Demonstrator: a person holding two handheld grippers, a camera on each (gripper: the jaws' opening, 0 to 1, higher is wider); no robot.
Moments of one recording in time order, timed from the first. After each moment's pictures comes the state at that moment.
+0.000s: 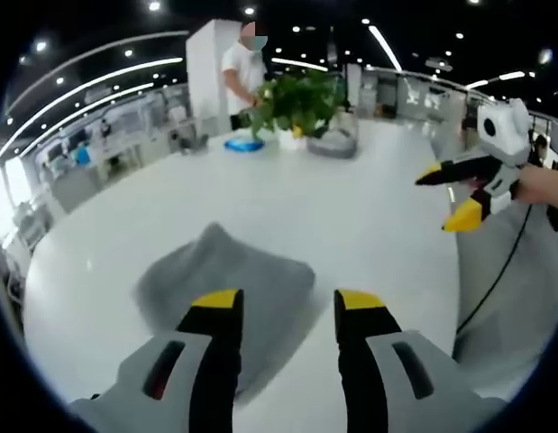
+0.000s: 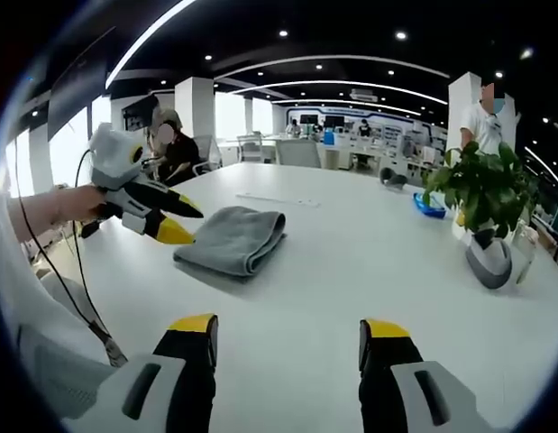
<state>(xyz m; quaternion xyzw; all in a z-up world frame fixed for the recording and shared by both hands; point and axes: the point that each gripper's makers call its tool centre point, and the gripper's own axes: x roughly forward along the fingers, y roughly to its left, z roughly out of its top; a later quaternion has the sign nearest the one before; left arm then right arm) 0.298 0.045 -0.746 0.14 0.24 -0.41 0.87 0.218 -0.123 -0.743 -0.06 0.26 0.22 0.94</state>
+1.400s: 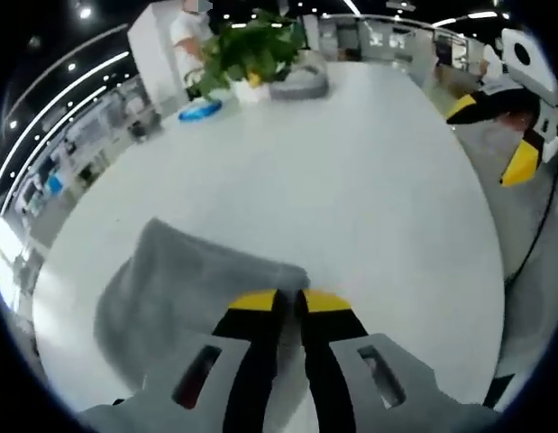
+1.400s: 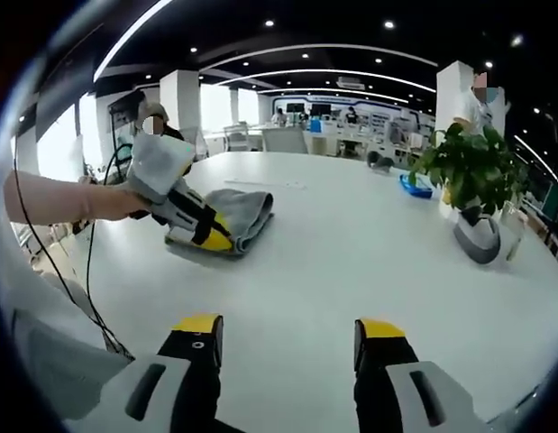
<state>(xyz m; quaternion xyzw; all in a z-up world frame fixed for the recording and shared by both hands) 0.325 -0.001 -0.817 0.26 0.29 -0.45 0.80 0.197 -0.139 -0.762 -0.05 0.29 0.19 0.94</state>
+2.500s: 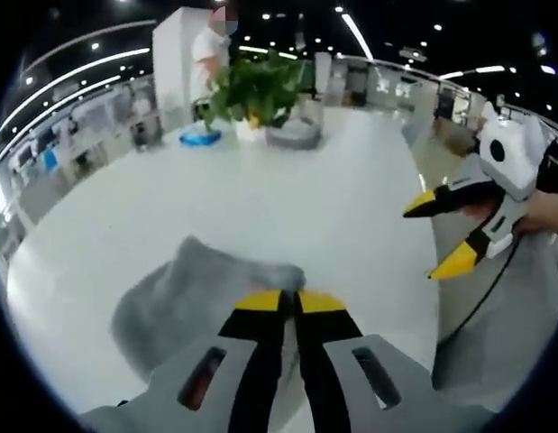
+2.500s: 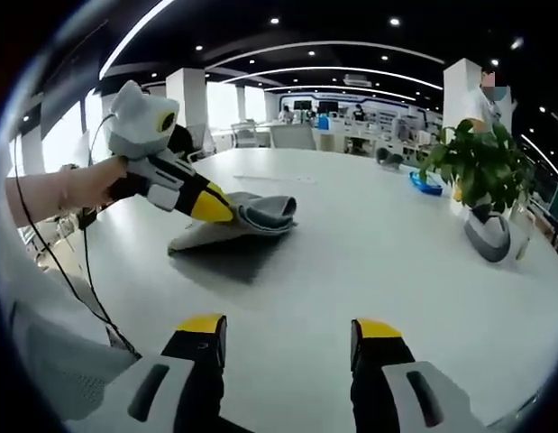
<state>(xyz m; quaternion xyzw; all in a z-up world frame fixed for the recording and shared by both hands) 0.286 -0.020 -0.753 0.14 0.27 -0.47 0.83 0.193 -0.125 -0.772 -0.05 0.29 0.21 0.93</state>
